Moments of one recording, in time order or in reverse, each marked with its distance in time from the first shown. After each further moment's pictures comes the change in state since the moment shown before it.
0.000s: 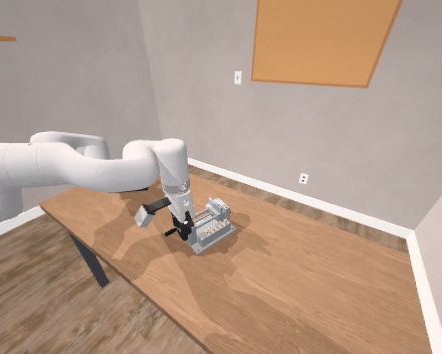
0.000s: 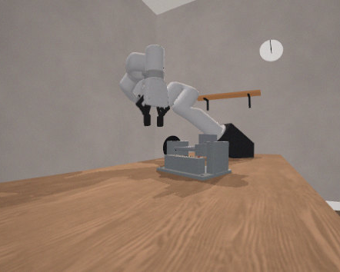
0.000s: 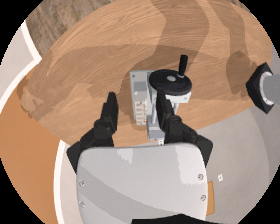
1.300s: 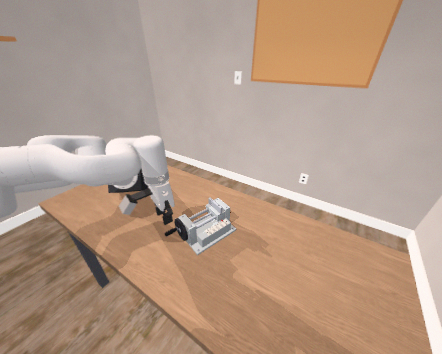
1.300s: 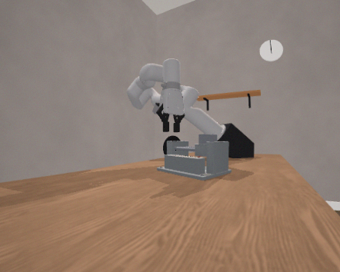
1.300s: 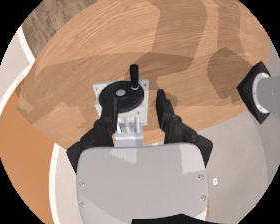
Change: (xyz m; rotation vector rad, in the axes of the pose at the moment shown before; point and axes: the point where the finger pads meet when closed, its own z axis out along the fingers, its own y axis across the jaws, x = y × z) arm 0.018 0.102 0.018 -0.001 0.000 -0.001
